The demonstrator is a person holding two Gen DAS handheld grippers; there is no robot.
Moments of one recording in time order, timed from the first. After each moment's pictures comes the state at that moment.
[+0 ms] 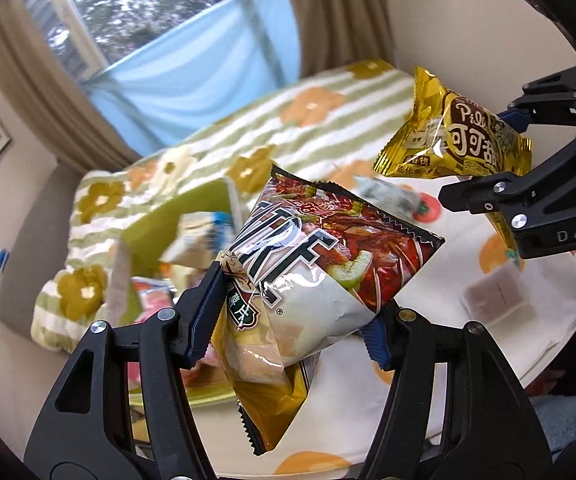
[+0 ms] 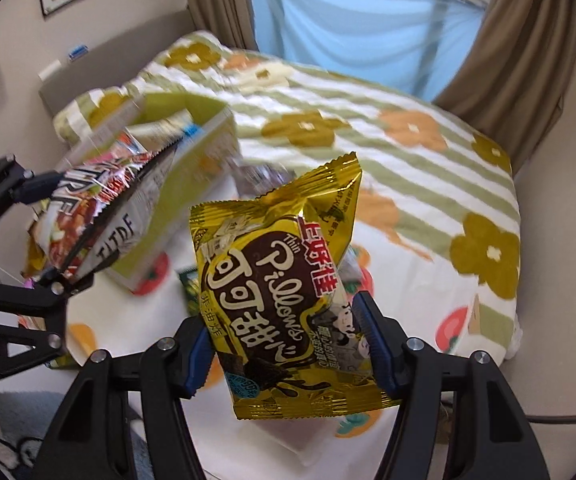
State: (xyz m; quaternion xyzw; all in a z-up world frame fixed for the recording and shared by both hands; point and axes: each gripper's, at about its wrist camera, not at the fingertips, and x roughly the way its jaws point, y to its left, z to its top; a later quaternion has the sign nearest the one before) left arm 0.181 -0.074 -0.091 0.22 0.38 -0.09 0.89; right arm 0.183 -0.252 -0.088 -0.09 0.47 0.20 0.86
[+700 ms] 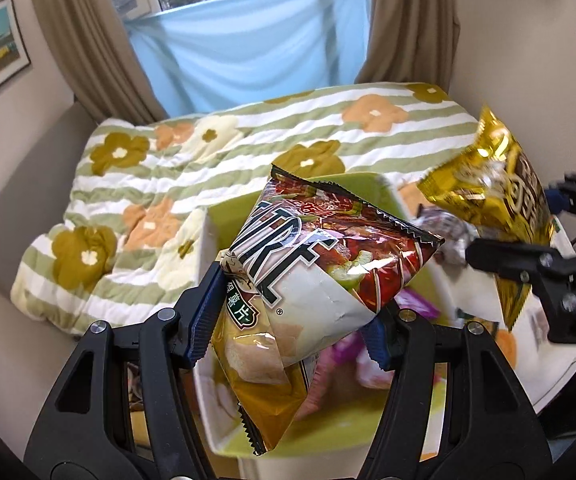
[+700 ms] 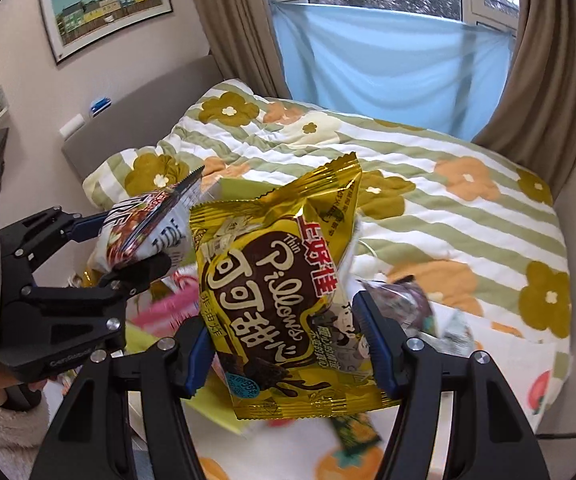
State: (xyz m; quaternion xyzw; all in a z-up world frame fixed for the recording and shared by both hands) left arm 0.295 0.138 -0.068 0.12 0.41 -0.08 0.90; right arm 0.245 -0.068 -0.059 -0.01 0.44 0.22 0.87
